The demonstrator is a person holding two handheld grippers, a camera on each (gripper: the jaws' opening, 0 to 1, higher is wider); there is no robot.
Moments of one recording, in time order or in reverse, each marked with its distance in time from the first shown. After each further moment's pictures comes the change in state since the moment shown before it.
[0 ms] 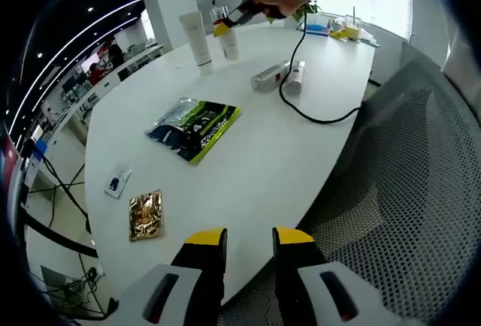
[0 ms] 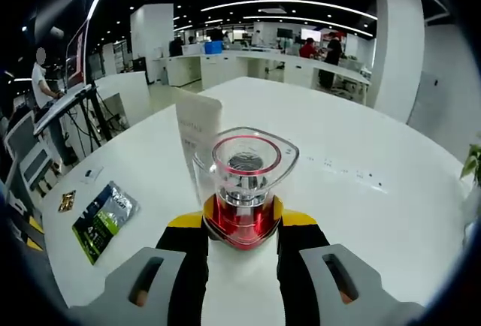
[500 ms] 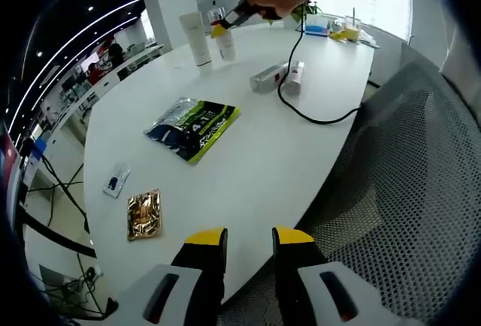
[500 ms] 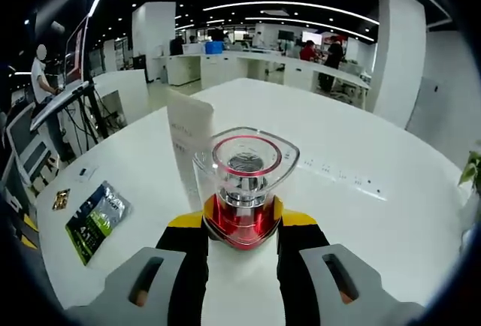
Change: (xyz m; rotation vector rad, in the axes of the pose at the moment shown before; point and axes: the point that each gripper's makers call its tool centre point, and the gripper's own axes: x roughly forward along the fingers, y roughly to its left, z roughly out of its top) left arm 0.000 -0.001 0.000 -0.005 -0.004 -0.009; right arm 0.010 -0.006 0.004 -0.024 -0.007 -0.013
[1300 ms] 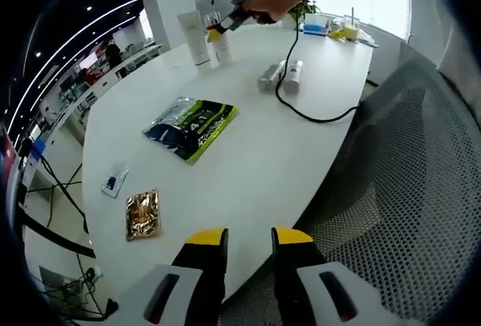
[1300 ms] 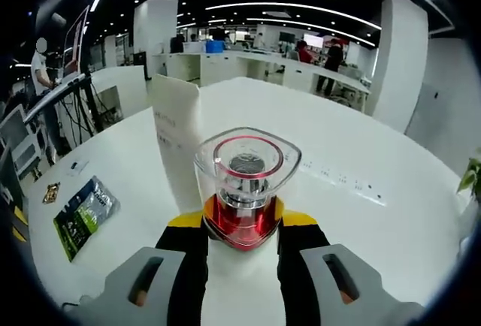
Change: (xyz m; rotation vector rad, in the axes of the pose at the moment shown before) left arm 0.001 -0.001 -0.001 0.006 0.005 -0.007; right arm 0.015 -0.010 -0.005 -0.047 -0.016 -0.015
